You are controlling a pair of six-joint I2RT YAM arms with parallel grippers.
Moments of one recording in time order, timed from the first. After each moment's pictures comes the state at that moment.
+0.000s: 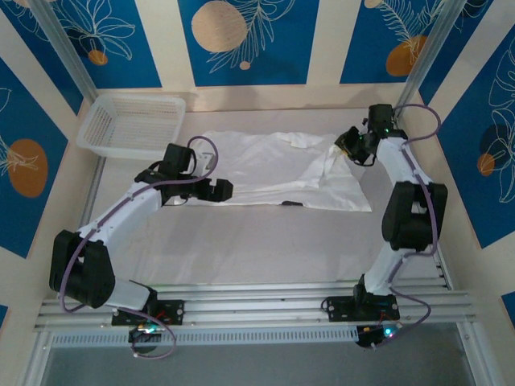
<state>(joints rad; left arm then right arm) -0.37 1.41 1.06 -0.56 0.41 -0.20 -0.10 1.87 1.53 -0.64 -0.36 0.65</state>
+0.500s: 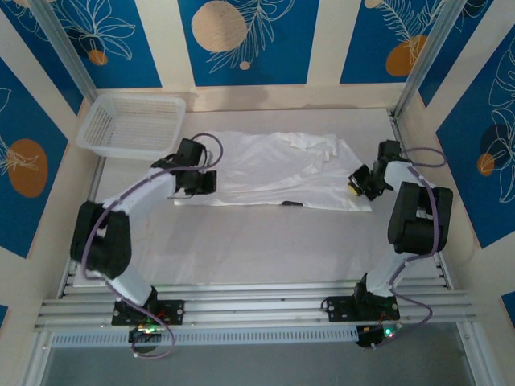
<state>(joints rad) -0.37 1.69 1.21 -0.59 0.13 -0.37 -0.24 1.77 1.11 -0.62 -0.35 0.66</state>
